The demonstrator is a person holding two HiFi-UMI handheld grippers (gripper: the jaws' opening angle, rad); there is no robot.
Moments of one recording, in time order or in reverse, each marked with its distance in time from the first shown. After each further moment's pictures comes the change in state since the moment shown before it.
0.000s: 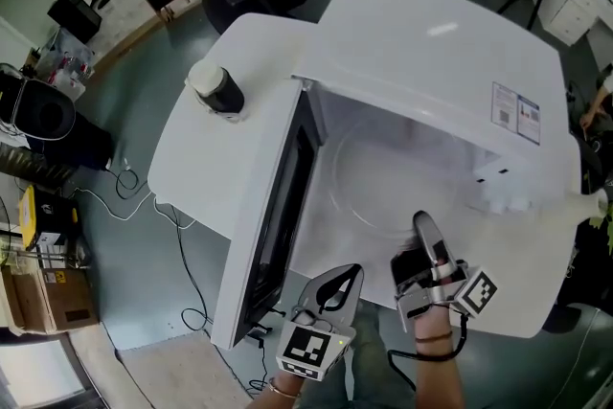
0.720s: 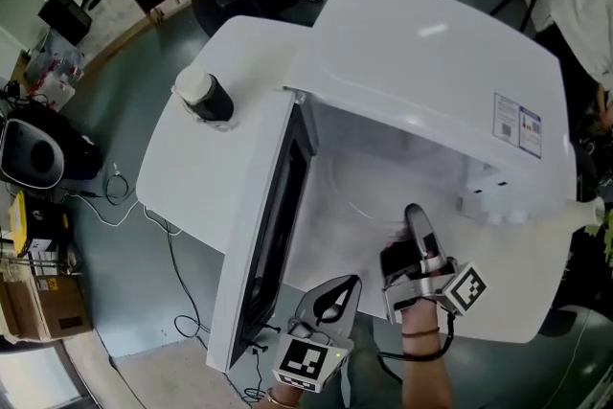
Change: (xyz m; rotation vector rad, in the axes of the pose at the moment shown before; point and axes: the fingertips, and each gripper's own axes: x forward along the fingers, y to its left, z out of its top) left arm 0.009 0.001 0.000 -0.052 0.003 -0.014; right arm 0.027 -0.021 0.015 0.002 -0.094 -0.037
